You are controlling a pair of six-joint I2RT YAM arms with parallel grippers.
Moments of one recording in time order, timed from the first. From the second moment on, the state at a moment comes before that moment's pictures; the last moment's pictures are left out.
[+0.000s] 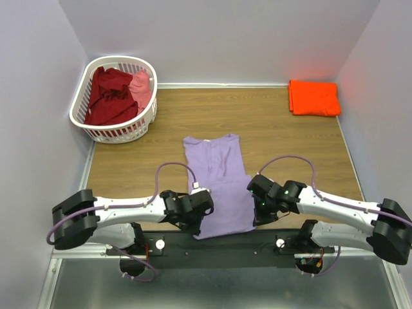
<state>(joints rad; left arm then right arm) -1.20 1.26 0.61 -0.55 0.02 -0.91 0.94 1.12 0.58 -0.75 -0.04 0.90</state>
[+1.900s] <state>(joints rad) -0.35 1.40 1.05 -0.48 0.14 -0.39 0.52 1.93 1.89 -1.02 0.08 0.42</state>
